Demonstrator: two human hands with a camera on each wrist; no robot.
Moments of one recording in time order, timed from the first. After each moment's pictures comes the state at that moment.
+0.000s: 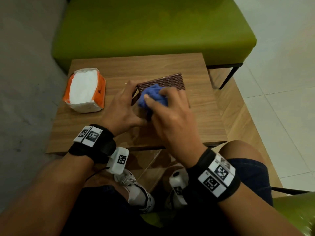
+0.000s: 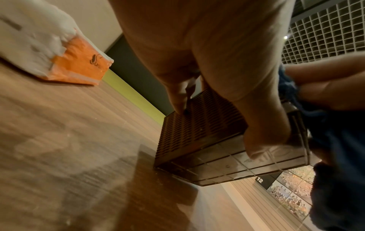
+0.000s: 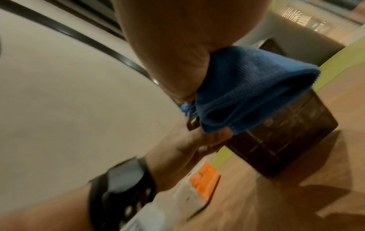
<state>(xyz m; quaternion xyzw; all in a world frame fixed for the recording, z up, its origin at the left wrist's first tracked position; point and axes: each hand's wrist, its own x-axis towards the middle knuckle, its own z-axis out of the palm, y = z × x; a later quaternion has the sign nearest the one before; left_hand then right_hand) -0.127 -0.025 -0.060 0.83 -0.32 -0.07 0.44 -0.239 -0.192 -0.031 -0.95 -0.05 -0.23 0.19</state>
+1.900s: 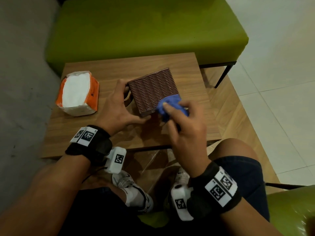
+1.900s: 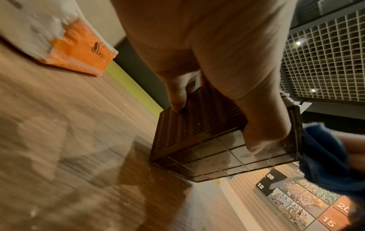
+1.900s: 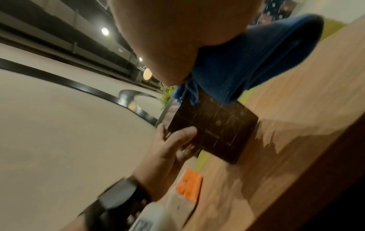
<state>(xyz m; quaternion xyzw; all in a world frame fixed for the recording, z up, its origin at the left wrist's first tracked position) -0.124 -0.033 -0.071 0.81 -0.29 -0.07 0.50 -0.275 -0.219 -0.059 -0.90 0.06 -0.28 0.32</state>
